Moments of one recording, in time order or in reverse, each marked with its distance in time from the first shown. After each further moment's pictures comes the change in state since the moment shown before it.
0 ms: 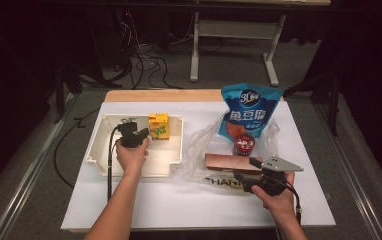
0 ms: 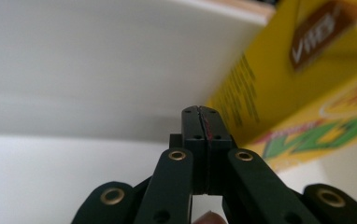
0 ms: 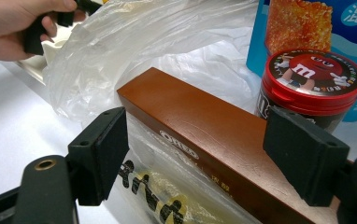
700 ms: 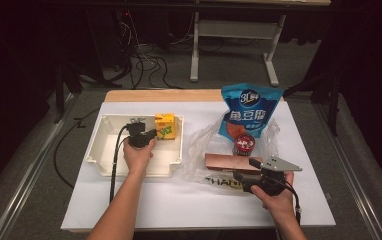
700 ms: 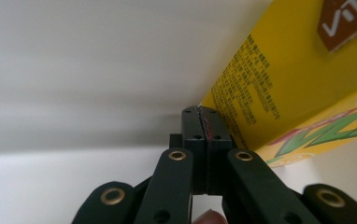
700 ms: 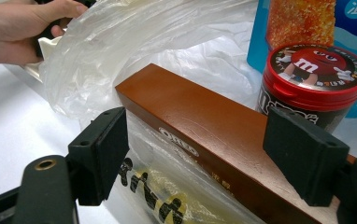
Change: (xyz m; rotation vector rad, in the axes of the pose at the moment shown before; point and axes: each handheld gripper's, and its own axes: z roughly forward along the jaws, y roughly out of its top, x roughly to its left) left arm -0.011 -0.004 0.017 0.016 -0.072 0.032; right arm 0.000 -0.002 0.002 0.010 -0.002 0.009
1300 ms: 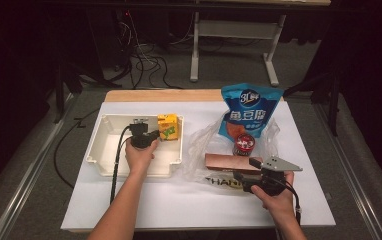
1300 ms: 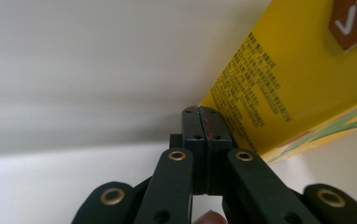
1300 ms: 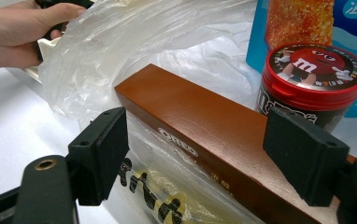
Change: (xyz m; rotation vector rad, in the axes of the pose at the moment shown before) left arm -0.002 -0.002 0.002 0.014 -0.030 0.013; right arm 0.000 0.000 0.000 -0.002 -0.001 0.001
